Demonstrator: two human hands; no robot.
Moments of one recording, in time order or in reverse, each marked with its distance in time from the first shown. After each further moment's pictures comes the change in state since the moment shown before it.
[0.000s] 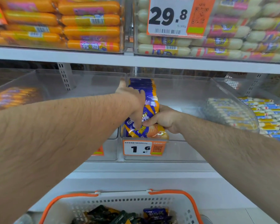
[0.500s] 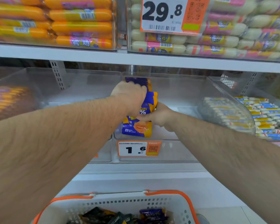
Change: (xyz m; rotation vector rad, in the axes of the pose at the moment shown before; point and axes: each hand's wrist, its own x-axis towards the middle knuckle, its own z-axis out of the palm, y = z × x) left_hand 0.012 0.002 0.007 -0.074 0.365 0.042; right_hand 0.006 0.000 -0.002 -0.123 0.129 -0.065
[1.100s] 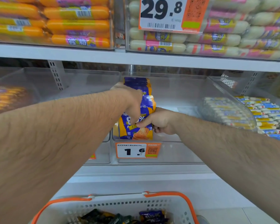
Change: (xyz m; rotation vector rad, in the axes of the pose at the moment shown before) left_hand 0.013 -0.001 -0.003 -0.086 -0.381 -0.035; right_hand -0.002 0.003 0.000 0.020 -0.126 0.212
